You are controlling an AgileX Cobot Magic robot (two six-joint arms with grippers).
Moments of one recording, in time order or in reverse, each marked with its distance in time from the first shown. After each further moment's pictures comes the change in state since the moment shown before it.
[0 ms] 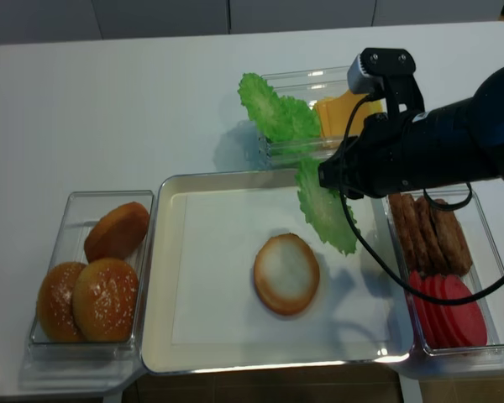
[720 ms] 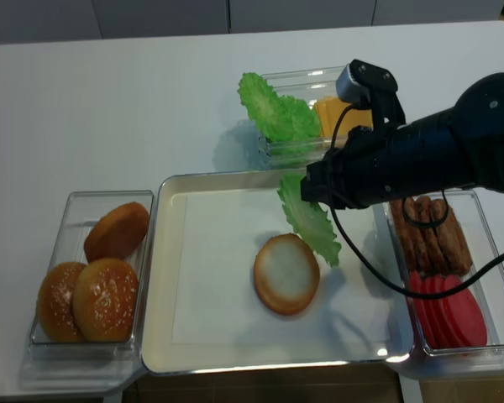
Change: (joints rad) left arm 0.000 0.000 0.000 0.000 0.000 0.000; right arm 0.000 0.073 0.000 0.186 0.072 -0.070
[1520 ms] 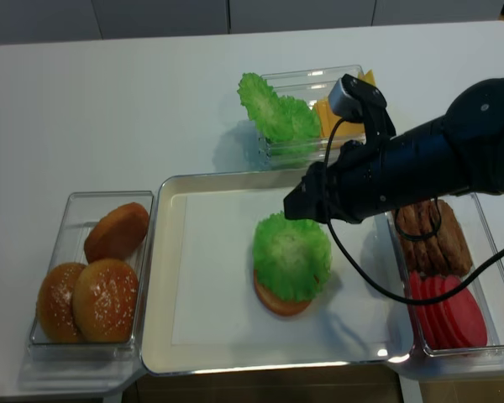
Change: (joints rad) left arm 0.000 0.000 0.000 0.000 0.000 0.000; right arm 0.000 0.029 0.000 0.032 0.080 -0.003
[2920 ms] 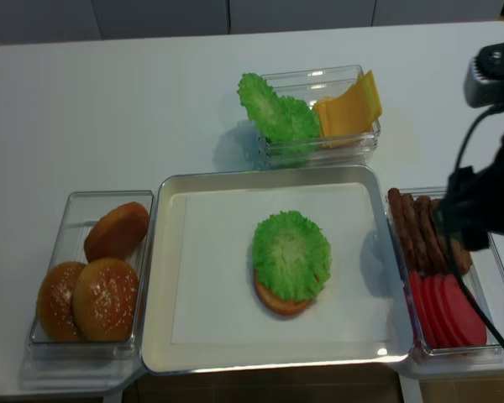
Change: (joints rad) left arm 0.000 0.000 0.000 0.000 0.000 0.000; right arm 0.000 -0.510 -0.060 -1.083 0.378 0.810
